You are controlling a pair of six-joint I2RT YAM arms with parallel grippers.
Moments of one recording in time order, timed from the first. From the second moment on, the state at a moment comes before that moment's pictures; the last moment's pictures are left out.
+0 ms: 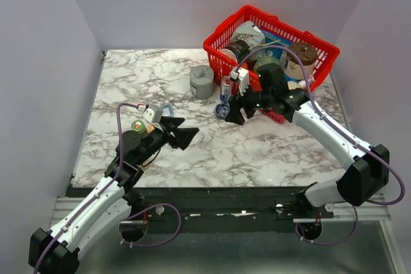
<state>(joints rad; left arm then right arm) -0.55 0.61 0.37 0.36 0.32 -0.42 0.54 1.42 1.27 -0.54 -0.58 -0.22</state>
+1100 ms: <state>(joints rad) -0.54 0.40 0.43 -0.06 -0.10 -0.50 0.62 1.91 1.45 -0.50 0.20 0.20</state>
